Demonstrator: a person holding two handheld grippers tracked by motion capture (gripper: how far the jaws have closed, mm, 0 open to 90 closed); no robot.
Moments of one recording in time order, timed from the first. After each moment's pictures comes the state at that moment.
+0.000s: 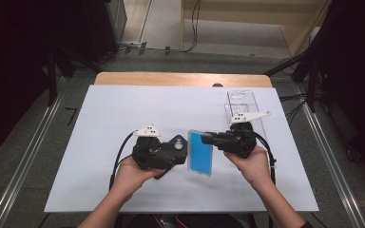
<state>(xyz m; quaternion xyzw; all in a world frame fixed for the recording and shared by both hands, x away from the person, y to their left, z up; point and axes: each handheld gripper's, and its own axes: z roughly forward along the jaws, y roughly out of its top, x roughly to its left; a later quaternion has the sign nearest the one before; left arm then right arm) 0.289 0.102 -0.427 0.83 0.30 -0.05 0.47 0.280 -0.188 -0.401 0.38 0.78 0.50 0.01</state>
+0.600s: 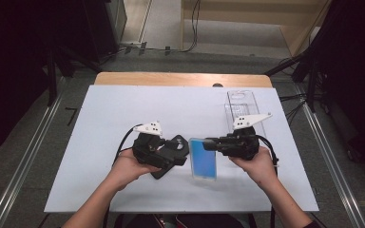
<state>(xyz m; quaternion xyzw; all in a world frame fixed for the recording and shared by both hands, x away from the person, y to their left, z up) 0.305 0.102 -0.421 0.85 0.20 -0.09 0.48 0.279 -0.196 -0.407 0.29 0.81 0.51 -0.01</state>
